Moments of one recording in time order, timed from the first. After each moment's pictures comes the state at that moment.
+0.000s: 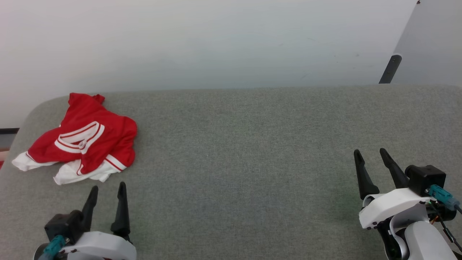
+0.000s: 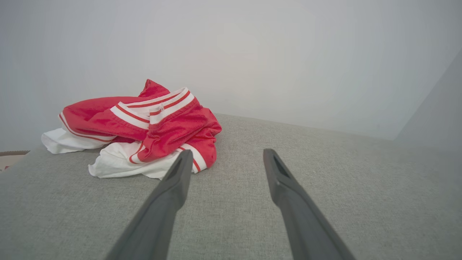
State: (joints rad) left arm -0.07 0.14 0.11 0.25 -0.29 -0.11 -0.21; right arm -0.31 -0.13 0.07 0.47 0.29 0.13 -0.21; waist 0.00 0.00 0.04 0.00
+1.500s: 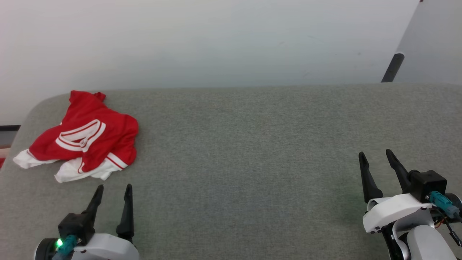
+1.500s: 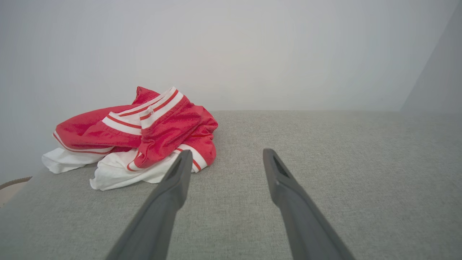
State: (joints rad) left arm -0.09 0.16 0.09 0.31 -0.15 -0.13 -0.26; right arm -0.29 -0.13 0.03 0.47 0.17 0.13 -0.26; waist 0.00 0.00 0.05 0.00
